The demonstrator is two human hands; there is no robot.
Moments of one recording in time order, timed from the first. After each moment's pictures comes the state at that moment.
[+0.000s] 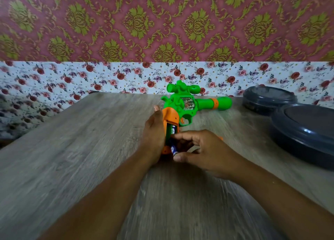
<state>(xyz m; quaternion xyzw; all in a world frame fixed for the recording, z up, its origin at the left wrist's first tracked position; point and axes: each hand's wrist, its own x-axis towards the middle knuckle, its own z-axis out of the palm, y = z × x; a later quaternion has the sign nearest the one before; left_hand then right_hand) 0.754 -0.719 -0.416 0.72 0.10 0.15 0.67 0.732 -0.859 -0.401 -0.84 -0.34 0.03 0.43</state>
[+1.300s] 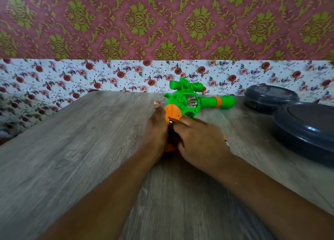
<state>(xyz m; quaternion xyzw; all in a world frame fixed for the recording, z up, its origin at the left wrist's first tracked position) 0.754 -0.719 -0.416 0.71 0.08 0.16 0.68 0.743 -0.831 -0.409 -0.87 -0.35 -0.34 0.07</state>
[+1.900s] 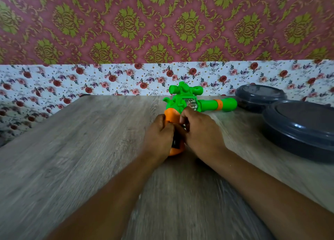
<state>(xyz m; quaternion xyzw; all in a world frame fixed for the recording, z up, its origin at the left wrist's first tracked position) 0.750 -0.734 -0.418 0.78 0.02 0.14 0.61 0.762 -0.844 -0.405 -0.90 -0.22 -0.27 0.28</state>
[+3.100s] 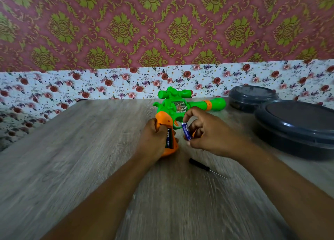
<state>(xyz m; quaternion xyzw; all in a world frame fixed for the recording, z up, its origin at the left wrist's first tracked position) 0.755 -0.734 -0.420 0.74 0.03 0.12 0.66 0.748 -0.890 -0.379 -0.89 -0.27 -0.01 0.38</state>
